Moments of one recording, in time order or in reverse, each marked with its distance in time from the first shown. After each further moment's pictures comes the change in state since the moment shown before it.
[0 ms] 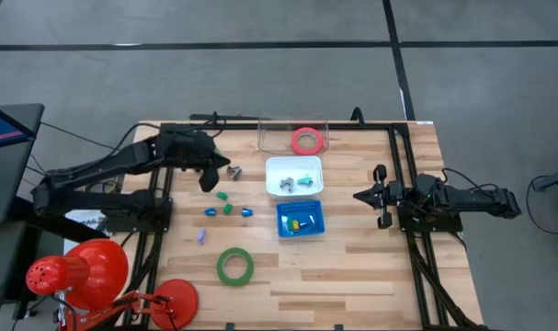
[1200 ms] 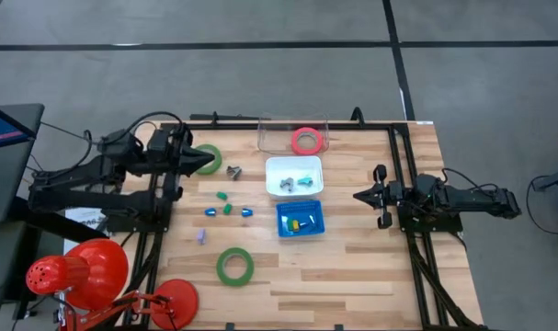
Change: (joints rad) left arm -0.258 -0.270 0.000 0.485 0.033 -0.025; right arm 0.000 0.000 0.000 0.000 0.000 0.000
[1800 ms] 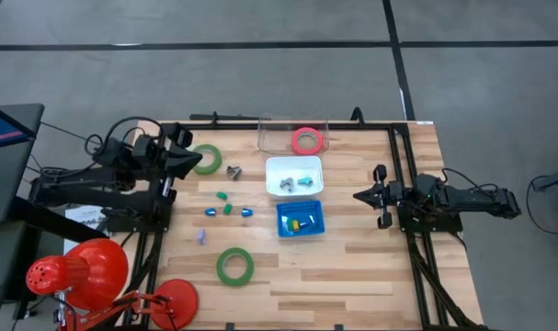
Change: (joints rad) left arm -0.085 -0.003 -0.148 0.531 0.000 0.007; right arm 0.000 0.000 0.000 0.000 0.000 0.000
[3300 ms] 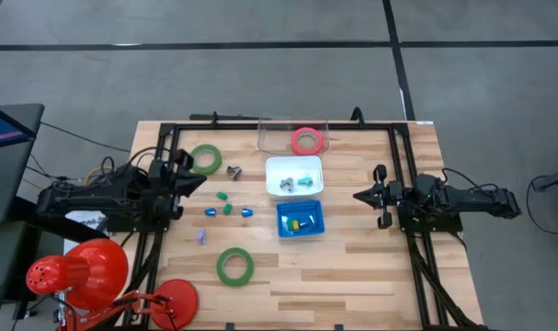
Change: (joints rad) left arm 0.000 -0.331 -0.481 0.020 -0.069 -0.017; right arm 0.000 0.000 0.000 0.000 0.000 0.000
